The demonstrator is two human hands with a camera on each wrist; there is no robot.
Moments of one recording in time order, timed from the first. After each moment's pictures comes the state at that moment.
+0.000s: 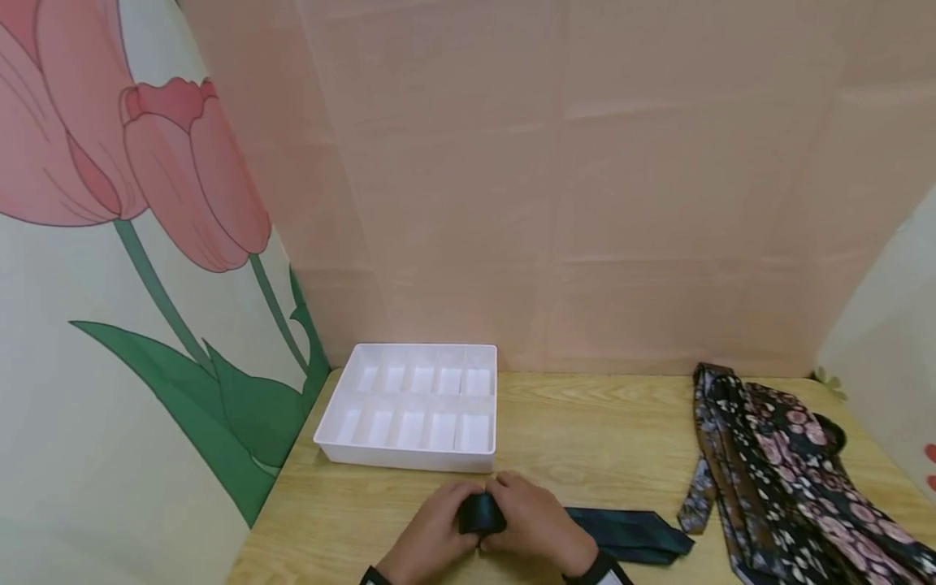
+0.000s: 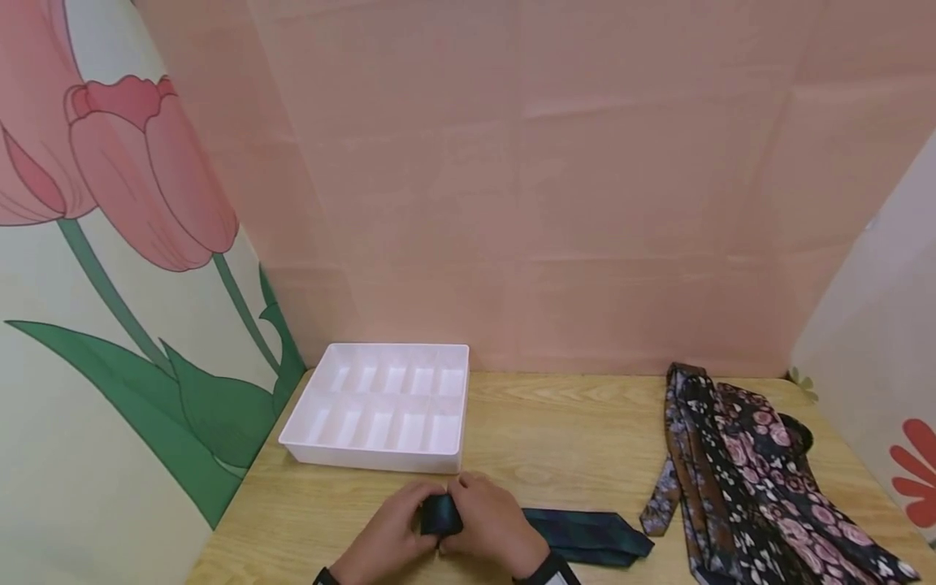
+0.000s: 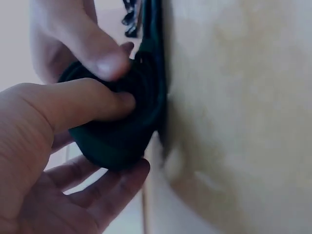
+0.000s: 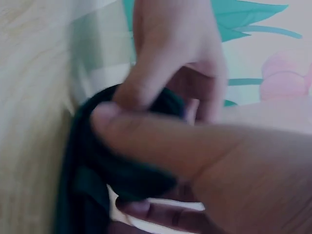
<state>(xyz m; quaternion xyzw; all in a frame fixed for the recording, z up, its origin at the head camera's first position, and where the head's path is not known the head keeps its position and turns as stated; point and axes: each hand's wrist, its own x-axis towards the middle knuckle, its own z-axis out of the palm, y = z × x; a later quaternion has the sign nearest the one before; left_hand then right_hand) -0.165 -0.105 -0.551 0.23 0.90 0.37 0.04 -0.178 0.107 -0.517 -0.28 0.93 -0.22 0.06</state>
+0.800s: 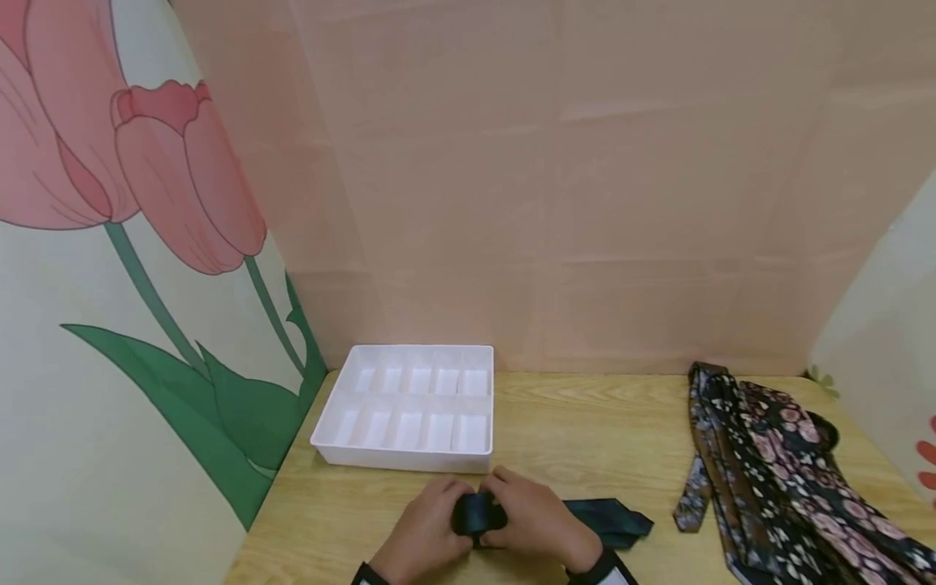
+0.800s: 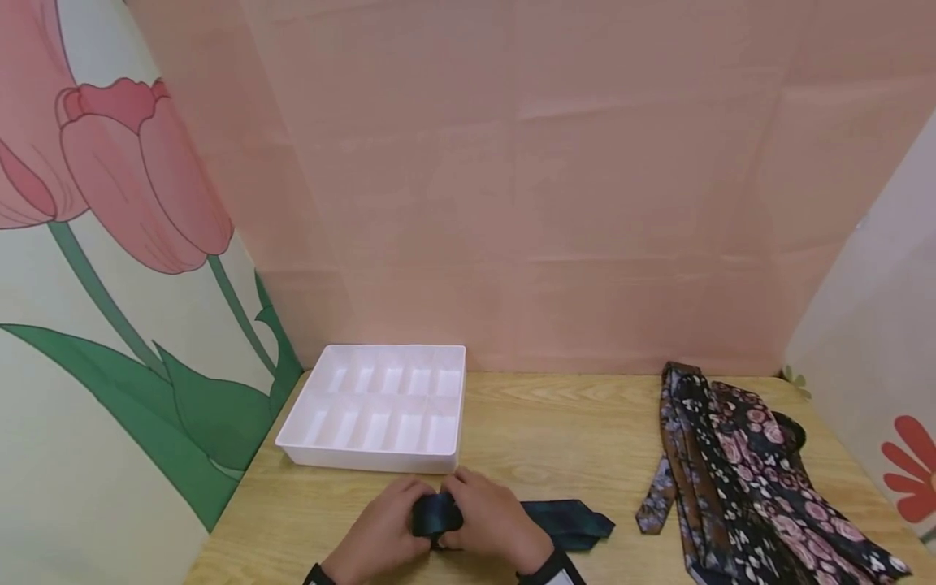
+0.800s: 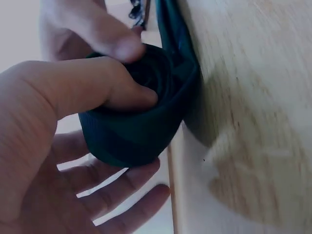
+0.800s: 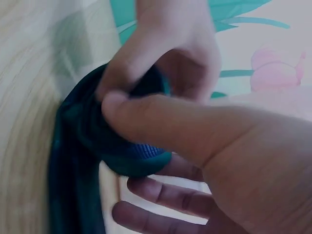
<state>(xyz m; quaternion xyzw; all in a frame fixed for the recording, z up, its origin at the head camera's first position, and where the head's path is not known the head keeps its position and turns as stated) -0.163 -0.104 -0.533 0.24 0.93 0.29 0.01 -0.185 0.114 -0.514 -0.29 0.92 -0.25 0.11</state>
